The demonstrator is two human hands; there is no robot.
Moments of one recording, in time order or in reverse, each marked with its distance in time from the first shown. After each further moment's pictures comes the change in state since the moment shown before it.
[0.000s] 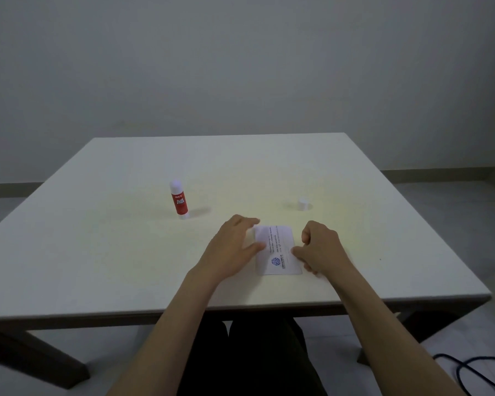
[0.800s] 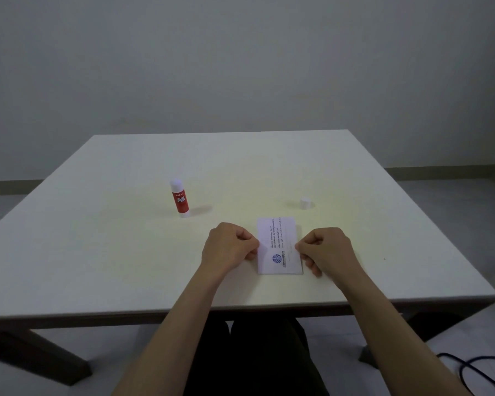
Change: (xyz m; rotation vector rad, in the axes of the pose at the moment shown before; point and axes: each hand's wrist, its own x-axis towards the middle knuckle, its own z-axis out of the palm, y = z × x) left_hand -0.004 0.014 -0.006 -0.321 0.077 -0.396; right_hand -0.007 0.006 -0.004 0.313 0.007 0.091
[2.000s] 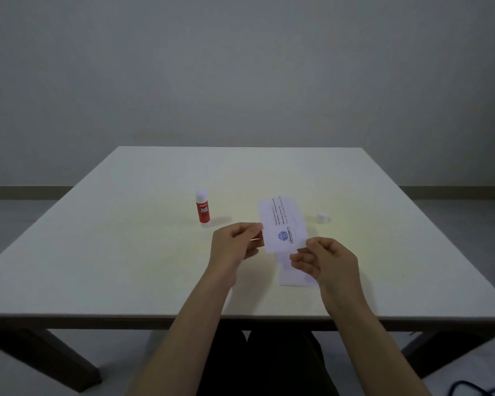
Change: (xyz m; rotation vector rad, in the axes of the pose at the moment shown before) left_hand -0.009 0.001 -0.026 -0.746 0.059 -0.049; right_hand -0.038 -0.032 0.033 0.800 0.097 0.045
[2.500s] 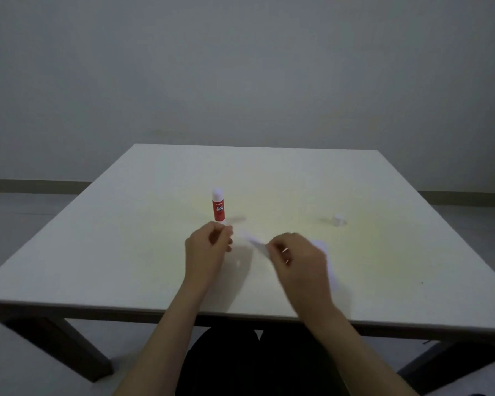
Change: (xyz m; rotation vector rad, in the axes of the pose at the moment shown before) left_hand 0.013 -0.019 -0.069 0.484 0.293 0.419; right_hand -0.025 0.019 0.052 -0.942 -0.165 -0.815
